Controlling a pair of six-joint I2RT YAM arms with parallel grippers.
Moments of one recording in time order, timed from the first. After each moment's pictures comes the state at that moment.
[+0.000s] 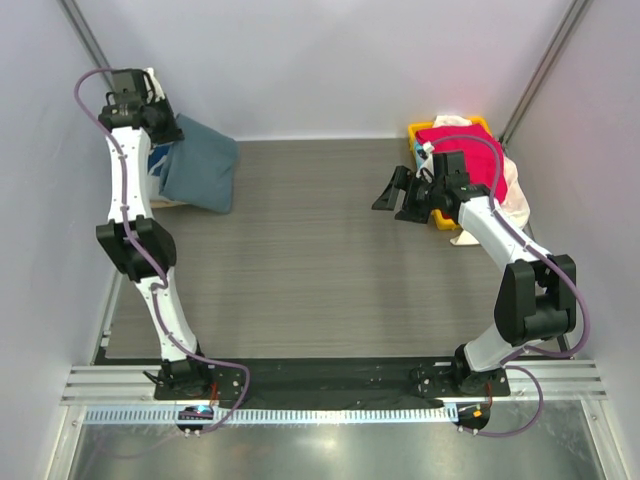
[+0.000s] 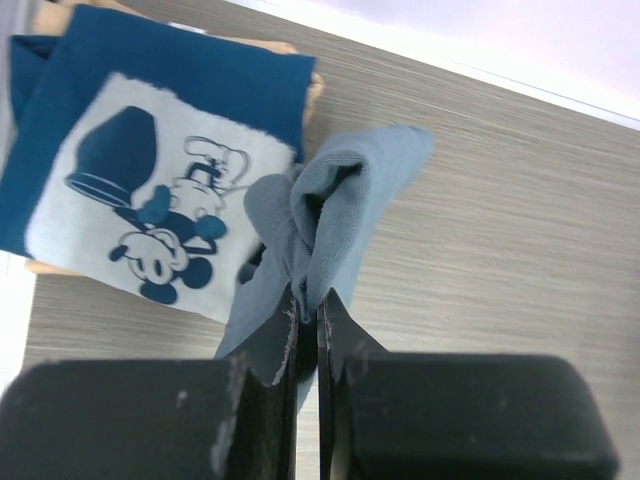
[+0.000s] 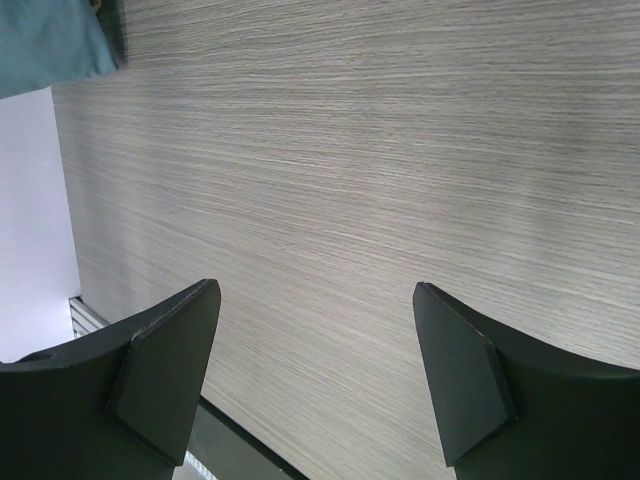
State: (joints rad) left arm 0.17 2.15 2.43 -0.99 0.18 -0.18; right arm 0.16 1.56 1.20 -0.42 -0.48 0.48
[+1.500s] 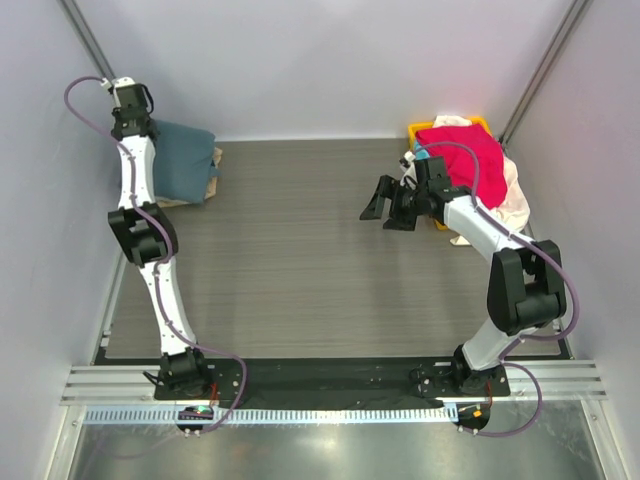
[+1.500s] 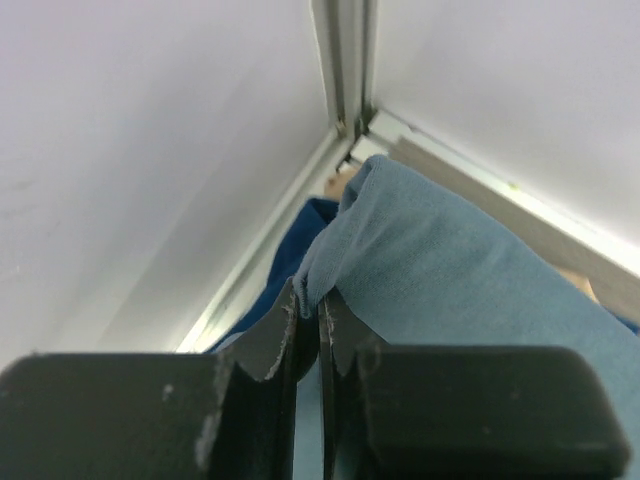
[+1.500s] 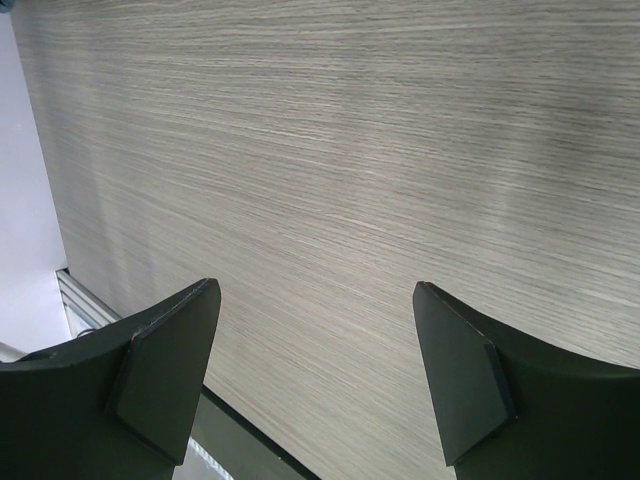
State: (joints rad) left arm 0.24 2.48 2.57 -0.63 -0.36 -0.11; right arm 0.23 1.64 1.19 -0.40 -0.48 0.49
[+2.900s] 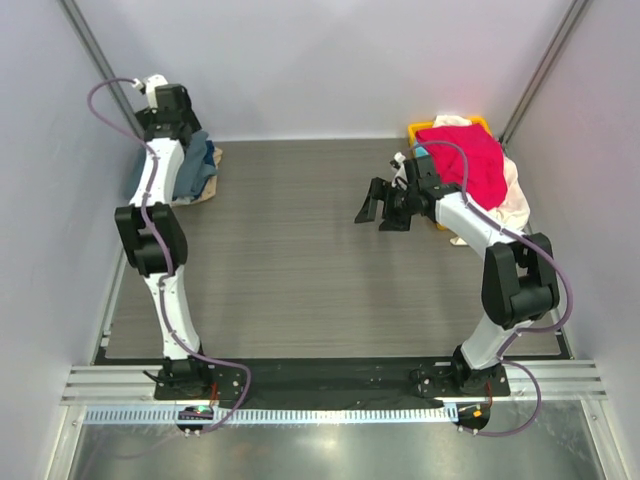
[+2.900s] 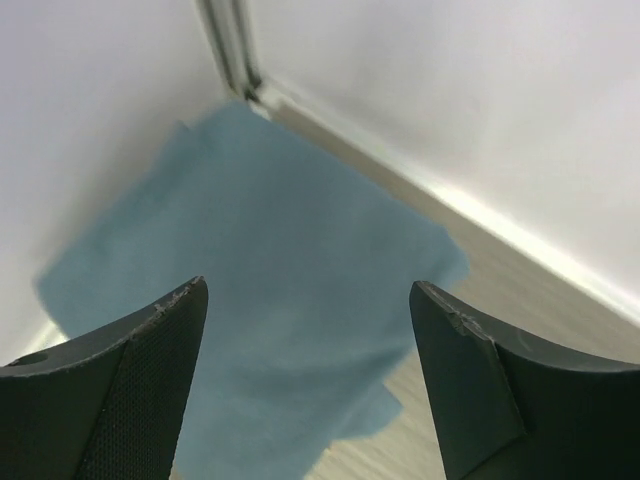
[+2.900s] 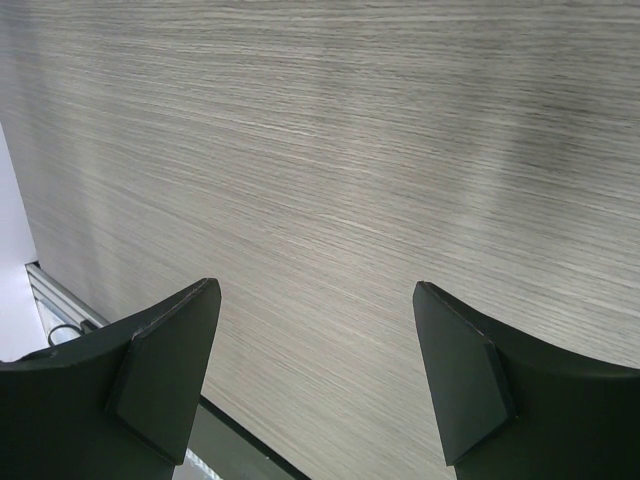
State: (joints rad) left arm 0.08 2.20 2.17 -0.42 -0.46 -0.27; right arm 0.28 1.70 1.23 -0.44 -0.43 0.47
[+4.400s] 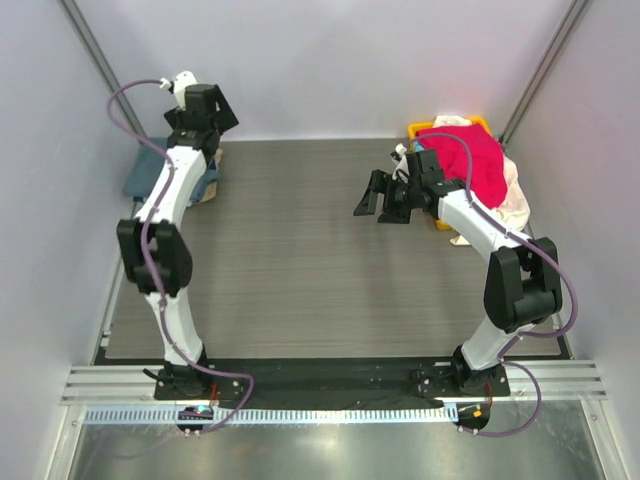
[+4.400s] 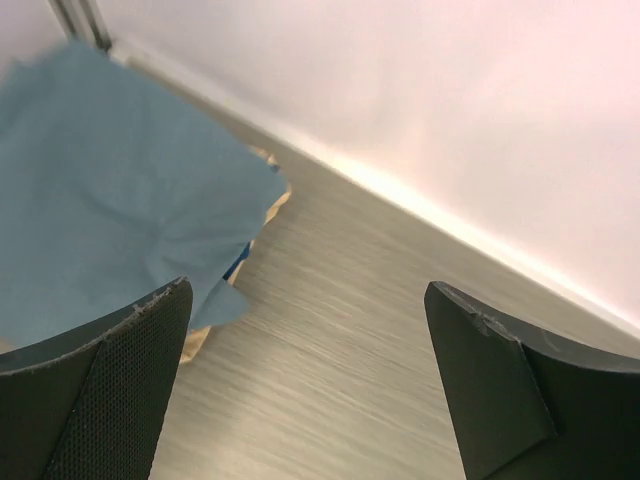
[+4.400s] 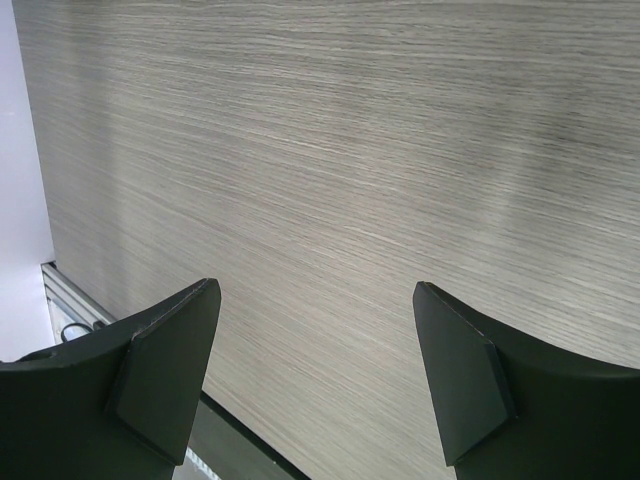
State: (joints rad) left arm -0.10 2.03 1.93 -0.35 -0.41 -0.45; right arm 0.28 1.67 1.28 -0.44 -0.45 0.46
